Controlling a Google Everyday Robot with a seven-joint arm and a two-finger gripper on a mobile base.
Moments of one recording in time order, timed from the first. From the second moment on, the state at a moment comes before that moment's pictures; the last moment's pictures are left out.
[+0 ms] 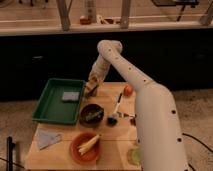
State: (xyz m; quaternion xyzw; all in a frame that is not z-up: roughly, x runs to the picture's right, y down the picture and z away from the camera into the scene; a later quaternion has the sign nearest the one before) arm -0.055 -0.042 0.882 -0.21 -0.31 -0.36 0.85
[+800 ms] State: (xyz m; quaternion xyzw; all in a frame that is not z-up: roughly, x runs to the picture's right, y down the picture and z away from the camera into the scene) arm -0.067 -0.039 0.878 -0.26 -0.32 -0.30 0.86
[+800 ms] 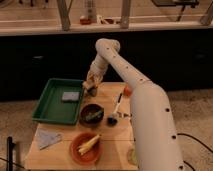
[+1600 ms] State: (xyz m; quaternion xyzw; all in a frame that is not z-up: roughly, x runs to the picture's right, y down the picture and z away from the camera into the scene) arm -0.074 -0.048 0.908 -0.28 -0.30 -0.23 0.88
